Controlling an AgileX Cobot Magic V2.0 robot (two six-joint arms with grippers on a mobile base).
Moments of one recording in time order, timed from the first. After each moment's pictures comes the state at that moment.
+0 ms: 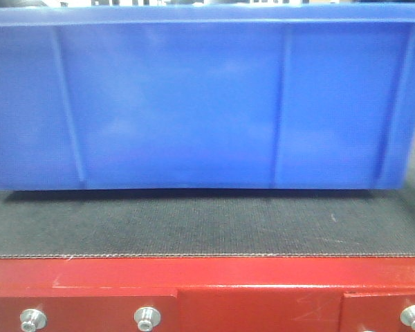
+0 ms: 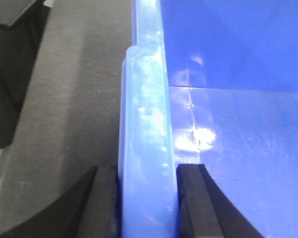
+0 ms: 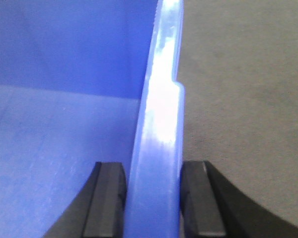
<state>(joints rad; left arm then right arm) -0.06 1.59 -1.31 -0.03 0.46 -0.08 0.21 1.63 -1.35 -0.05 0.46 0.10</state>
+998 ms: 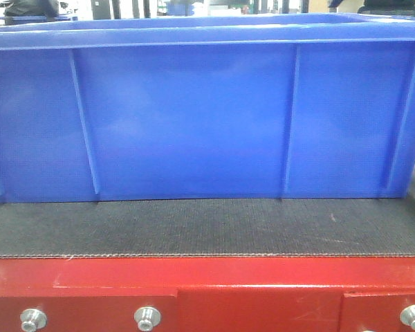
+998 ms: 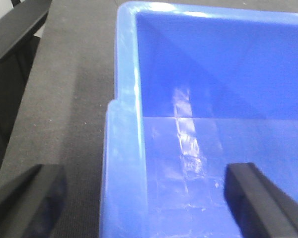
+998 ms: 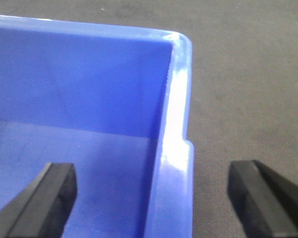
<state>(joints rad) -0.07 1.61 -1.33 -0.03 0.37 -0.08 0.20 1.64 -1.36 -0.06 0.34 0.09</state>
